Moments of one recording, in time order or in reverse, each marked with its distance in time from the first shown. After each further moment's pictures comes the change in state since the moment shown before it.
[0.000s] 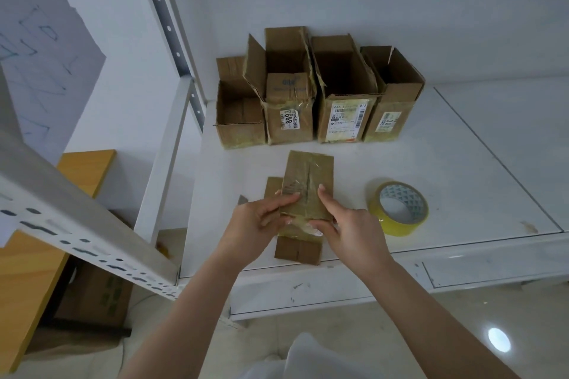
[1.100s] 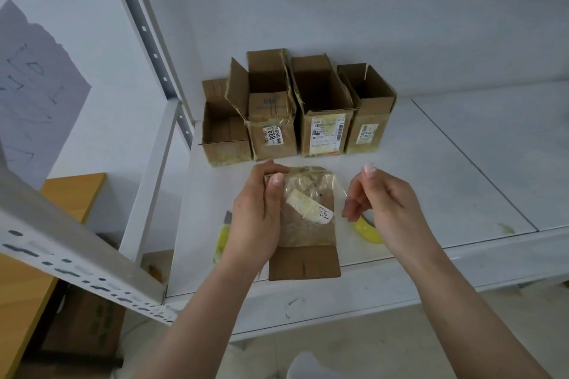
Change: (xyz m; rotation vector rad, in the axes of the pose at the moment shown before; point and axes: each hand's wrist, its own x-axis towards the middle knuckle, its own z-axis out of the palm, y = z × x) left_hand 0.003 0.076 0.026 0.086 0.336 0.203; right_hand -0.009 0.007 -0.082 0.853 0.255 0.051
